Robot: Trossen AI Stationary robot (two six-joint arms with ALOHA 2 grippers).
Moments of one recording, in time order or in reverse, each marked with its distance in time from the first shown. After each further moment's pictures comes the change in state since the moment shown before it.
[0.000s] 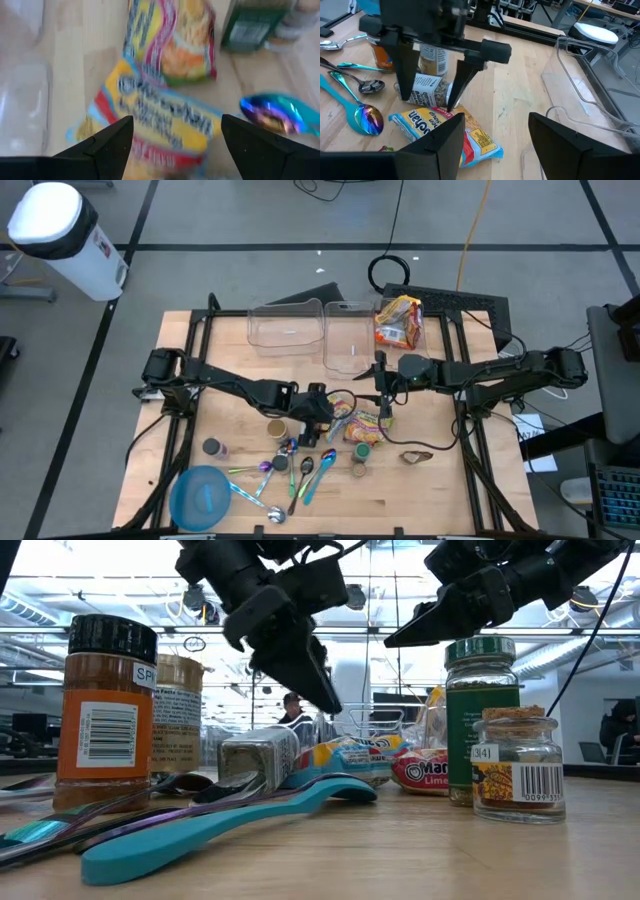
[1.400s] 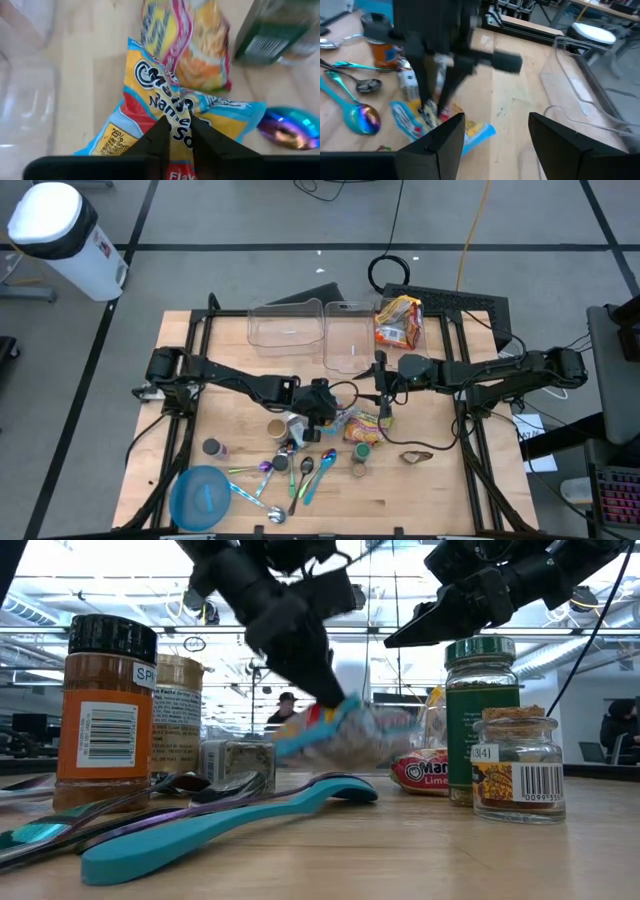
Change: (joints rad) left arm 0.048 -0.009 0.000 0.026 0.038 -0.022; right arm -0.001 -0.002 0.000 0.000 0.031 -0.014
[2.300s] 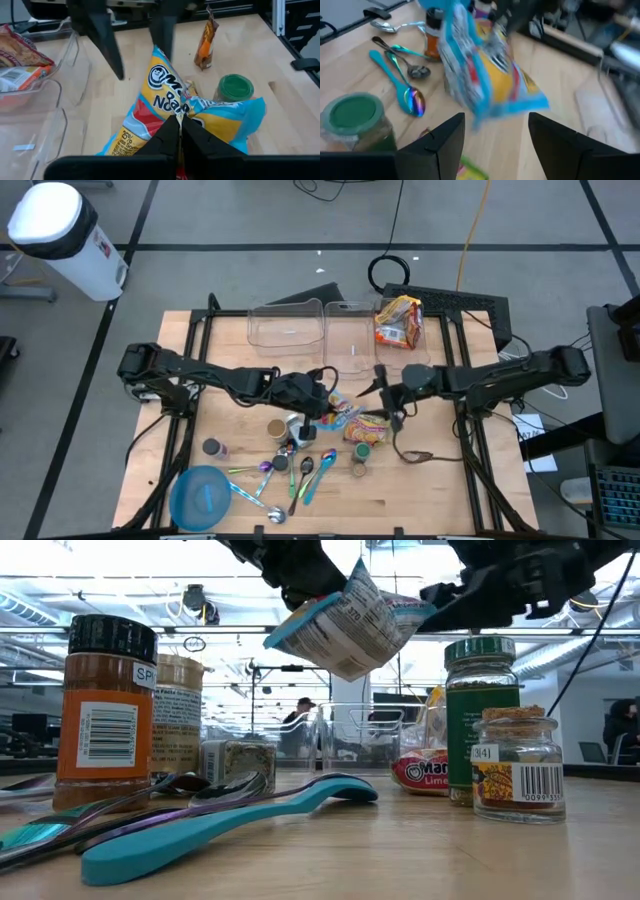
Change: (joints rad) left arm -0.033 -0.198 0.001 0.057 -0.018 -0.065; right arm 0.110 -0.031 0.000 -0.053 -0.089 -0.128
